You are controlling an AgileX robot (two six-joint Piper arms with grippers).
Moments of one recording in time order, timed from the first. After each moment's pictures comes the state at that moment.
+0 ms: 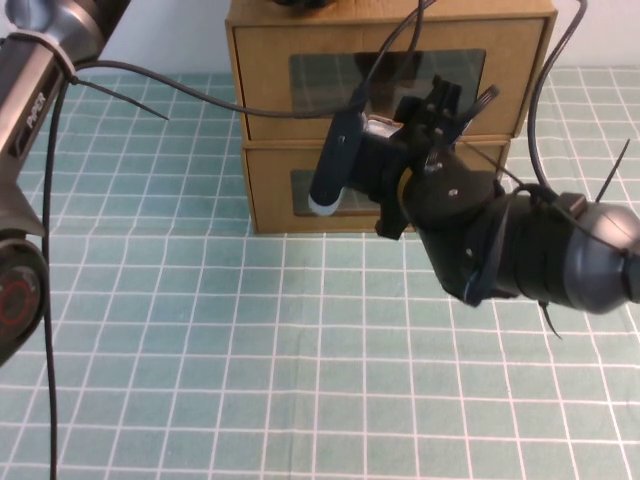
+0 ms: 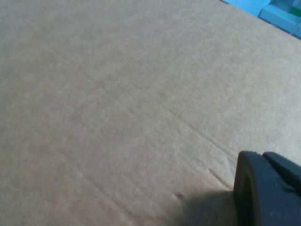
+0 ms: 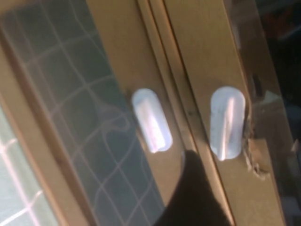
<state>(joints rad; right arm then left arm) 0.79 1.84 -1.30 -1.66 0.58 0.79 -0.35 2.23 -2.40 -0.77 0.93 0.66</state>
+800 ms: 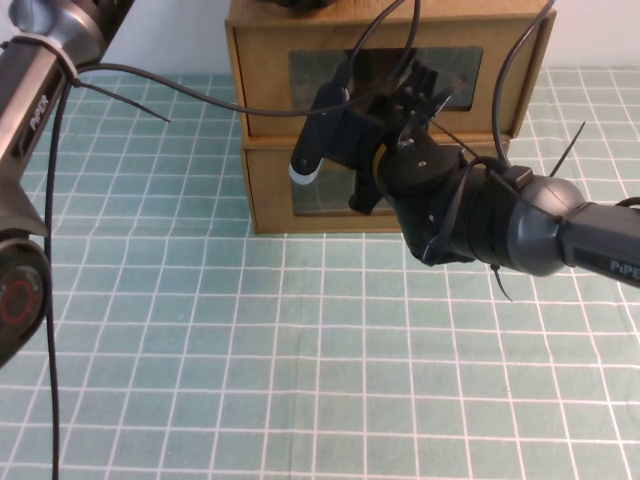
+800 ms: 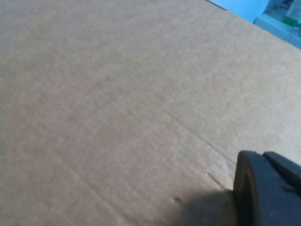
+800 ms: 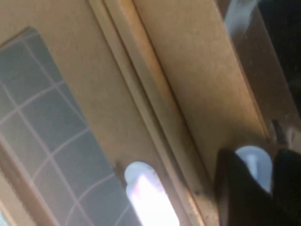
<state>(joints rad) 0.73 2.00 -1.50 -1.66 0.52 0.84 -0.35 2.24 -2.41 -0.81 0.92 0.66</state>
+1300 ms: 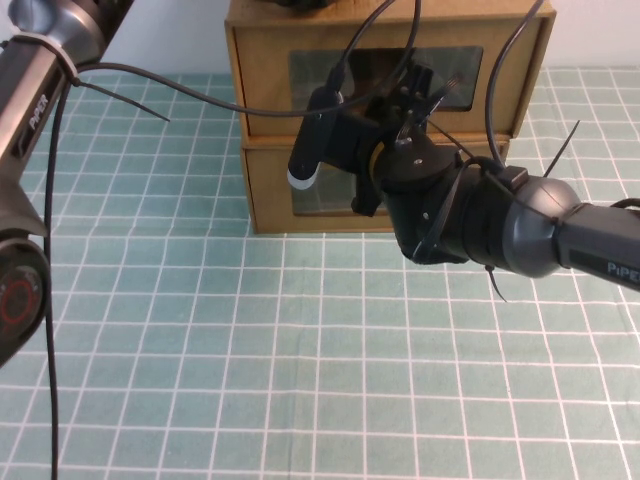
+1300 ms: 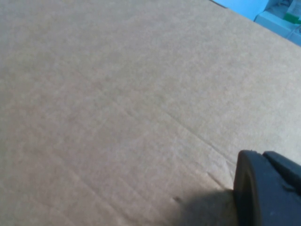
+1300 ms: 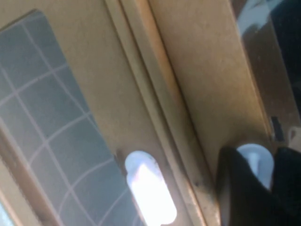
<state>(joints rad) 0.75 2.00 -1.51 -1.58 0.55 0.72 -0.35 2.24 -2.41 -0.80 0.92 0.66</state>
